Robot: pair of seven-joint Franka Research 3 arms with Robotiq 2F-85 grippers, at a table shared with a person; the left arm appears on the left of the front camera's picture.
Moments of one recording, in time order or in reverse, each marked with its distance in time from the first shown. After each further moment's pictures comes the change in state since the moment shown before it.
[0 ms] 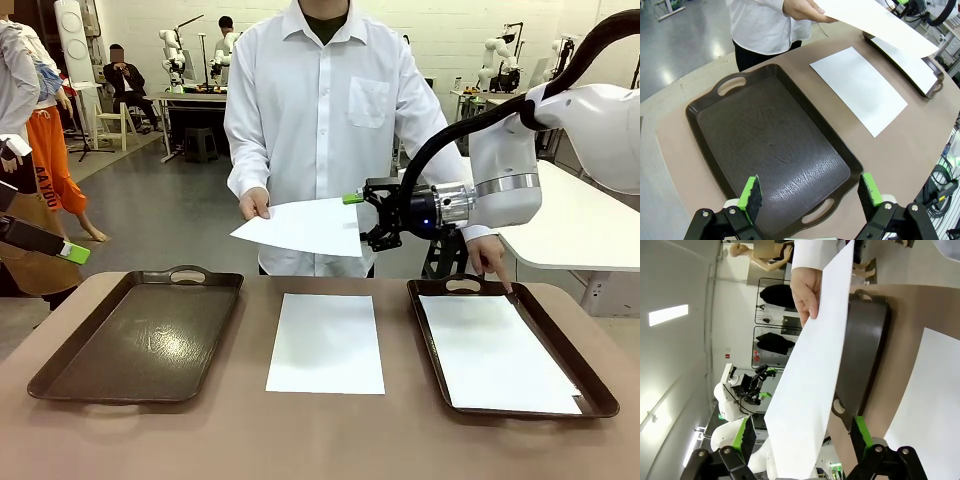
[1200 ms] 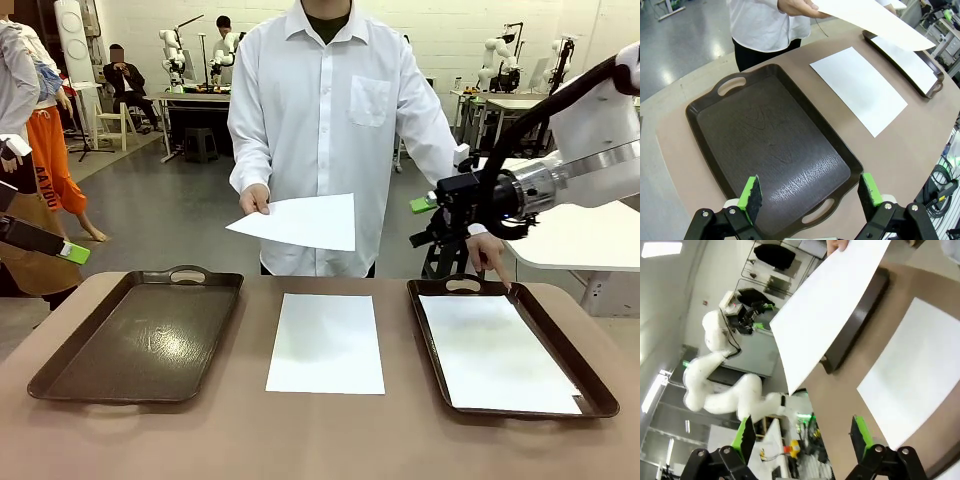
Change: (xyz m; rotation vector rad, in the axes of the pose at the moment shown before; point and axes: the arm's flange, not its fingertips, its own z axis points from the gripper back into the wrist) left arm 0.000 0.000 0.000 0.000 0.000 0.000; right arm -0.064 0.047 0.103 -0.093 0.164 0.266
